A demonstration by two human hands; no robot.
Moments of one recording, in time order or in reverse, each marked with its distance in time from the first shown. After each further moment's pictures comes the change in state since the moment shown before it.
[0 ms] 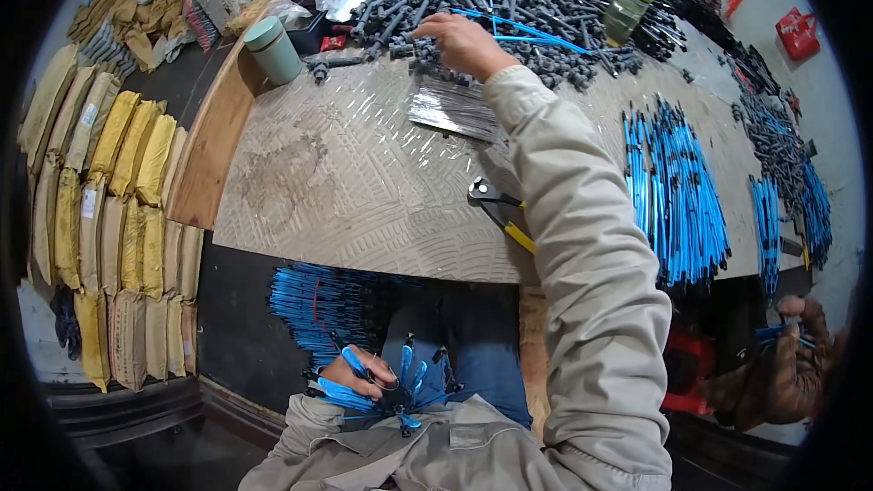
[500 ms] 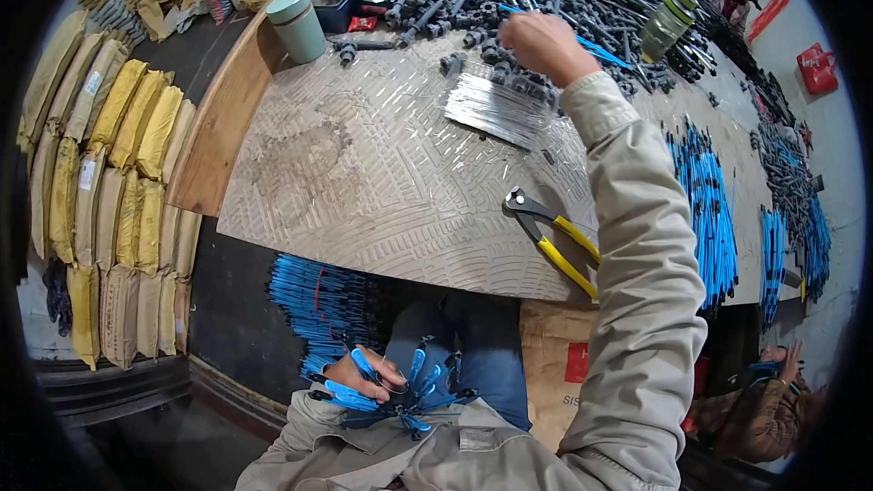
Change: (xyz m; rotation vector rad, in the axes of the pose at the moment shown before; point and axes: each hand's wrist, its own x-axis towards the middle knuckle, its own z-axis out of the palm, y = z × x) left_hand -0.001 0.001 -0.014 0.057 -0.064 0.000; right_hand 0.004 -0.007 -0.043 -0.555 -0.389 0.064
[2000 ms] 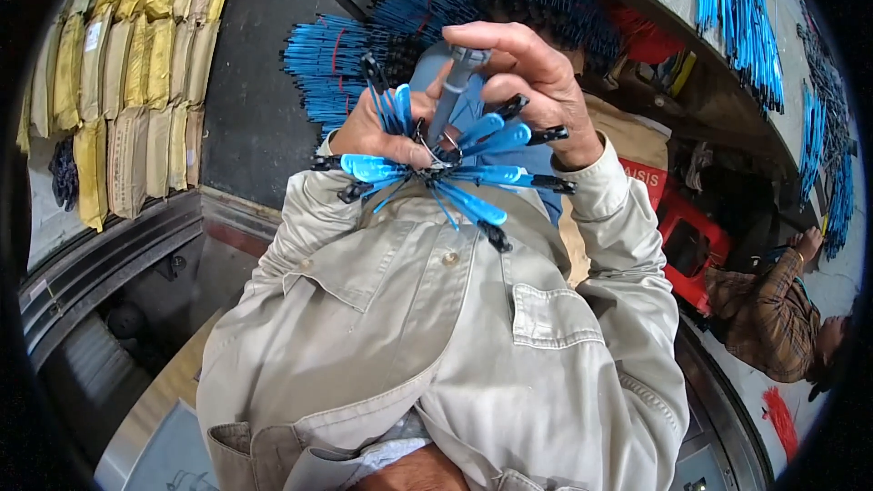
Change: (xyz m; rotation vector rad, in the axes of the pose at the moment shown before) left_hand -0.035 -0.026 0.116 0.322 0.256 0.326; right_hand -0.366 -0.272 -0.010 2.047 0.031 -0.244
